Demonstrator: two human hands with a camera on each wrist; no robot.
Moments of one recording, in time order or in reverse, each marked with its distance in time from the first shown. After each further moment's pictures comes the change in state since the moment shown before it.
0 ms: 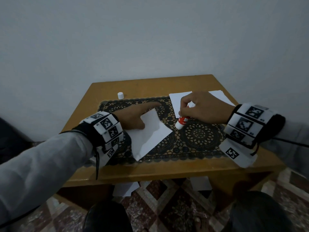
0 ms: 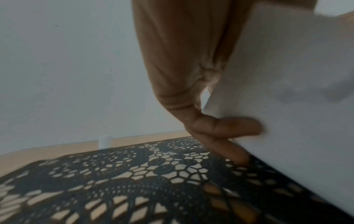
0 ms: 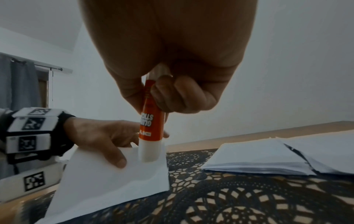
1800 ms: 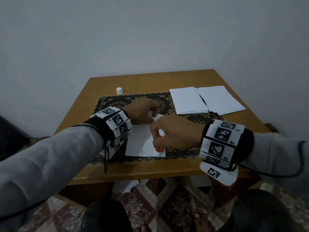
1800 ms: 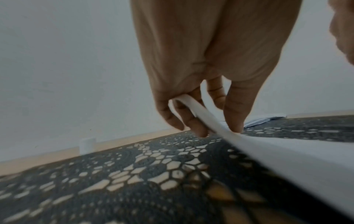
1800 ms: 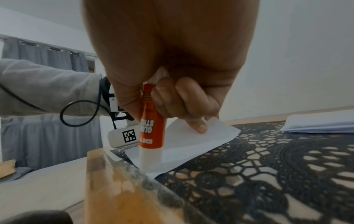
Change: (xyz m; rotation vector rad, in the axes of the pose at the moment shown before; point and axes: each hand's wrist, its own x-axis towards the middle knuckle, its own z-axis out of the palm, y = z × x) left_hand 0.031 -0.002 0.013 0.115 0.130 0.112; right_hand -0.006 -0.053 0.062 -0.044 -0.313 -0.140
